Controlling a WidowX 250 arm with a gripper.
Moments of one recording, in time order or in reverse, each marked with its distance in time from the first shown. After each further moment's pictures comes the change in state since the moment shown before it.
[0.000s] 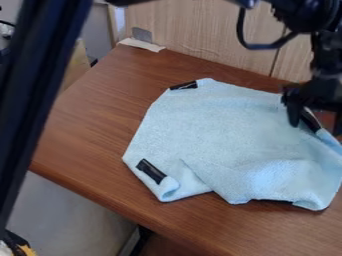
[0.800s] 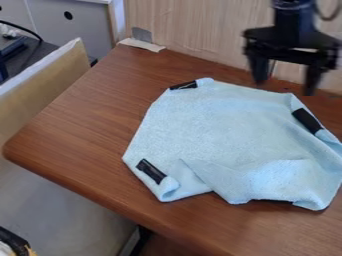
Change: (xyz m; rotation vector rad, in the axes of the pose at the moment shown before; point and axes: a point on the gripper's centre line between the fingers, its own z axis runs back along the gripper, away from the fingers) arm -0.035 0.044 0.111 -0.003 -0.009 -0.067
